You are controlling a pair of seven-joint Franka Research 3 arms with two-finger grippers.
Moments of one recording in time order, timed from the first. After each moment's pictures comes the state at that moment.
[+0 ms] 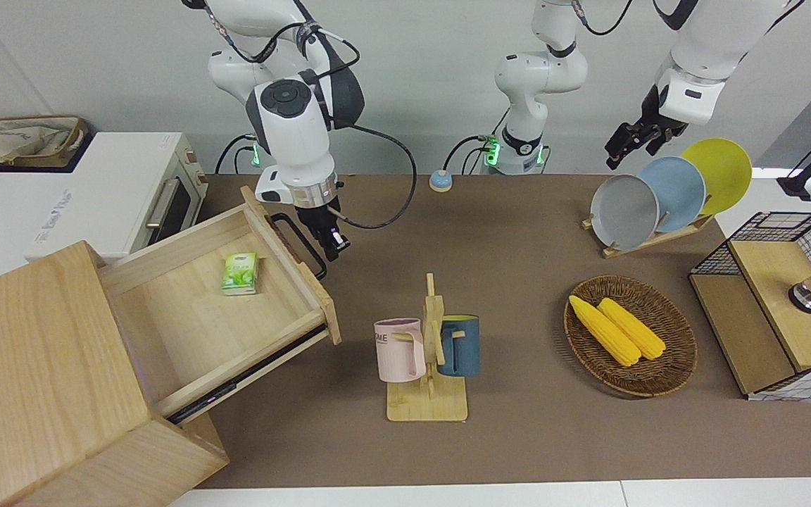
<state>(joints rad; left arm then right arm) 0.02 -0.10 -0.02 -1.64 0.00 1.44 -0.33 0.03 0.19 0.33 -1.76 -0.03 2.02 1.27</state>
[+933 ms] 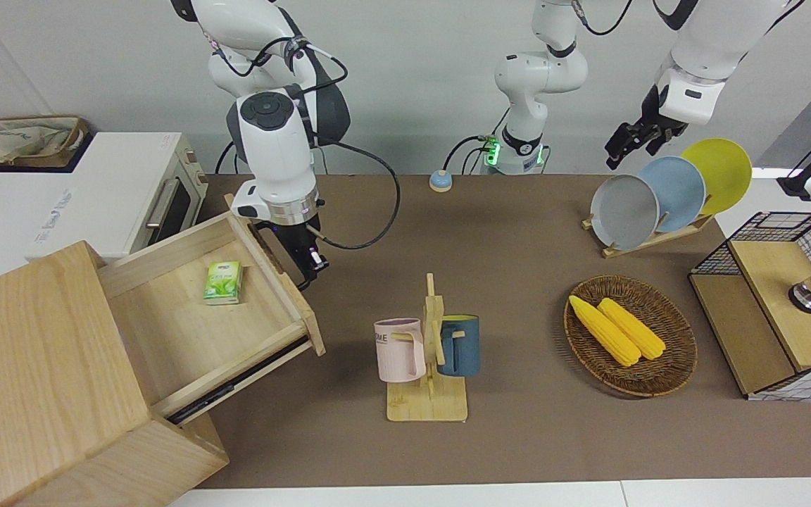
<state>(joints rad) 0.02 -0.10 -0.02 -1.64 0.00 1.44 -0.33 -0.01 0.27 0.33 -1.65 -0.13 2.02 1.27</state>
